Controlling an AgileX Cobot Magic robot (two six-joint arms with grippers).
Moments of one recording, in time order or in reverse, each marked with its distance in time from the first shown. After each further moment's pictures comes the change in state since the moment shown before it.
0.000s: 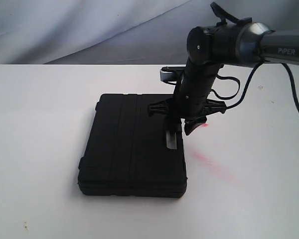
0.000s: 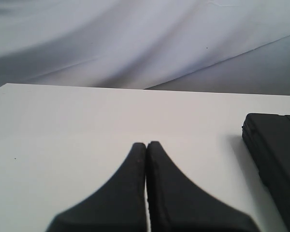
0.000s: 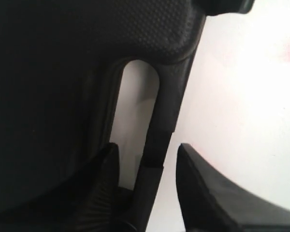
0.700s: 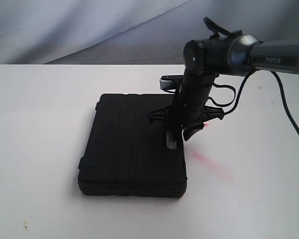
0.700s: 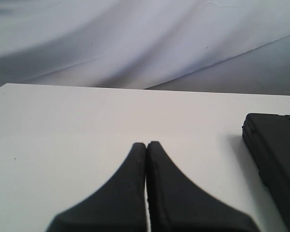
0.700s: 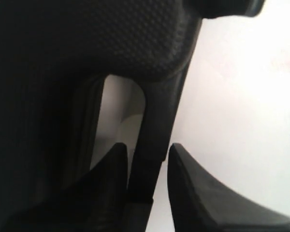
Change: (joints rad) left arm 0.000 0.000 0.000 0.000 0.000 0.000; right arm 0.000 0.056 0.000 -0.021 -0.038 0.013
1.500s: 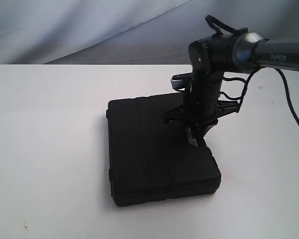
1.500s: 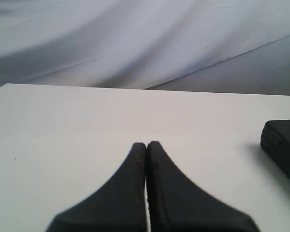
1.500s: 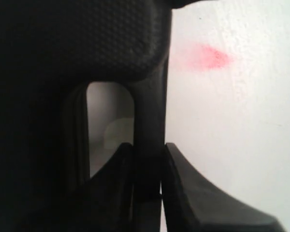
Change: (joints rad) left arm 0.000 0.000 0.000 0.000 0.000 0.000; right arm -0.033 0.000 -0.002 -0.180 0.060 0.056
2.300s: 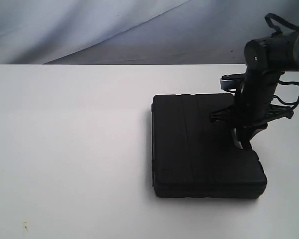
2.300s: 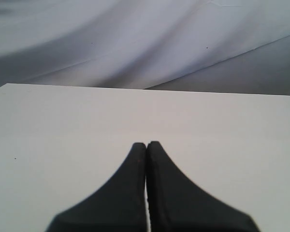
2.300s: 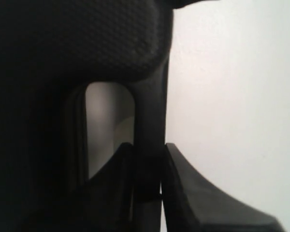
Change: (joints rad) left arm 0.000 0.000 0.000 0.000 0.000 0.000; right arm -0.204 -0.139 0.236 -0.035 -0.089 -0.016
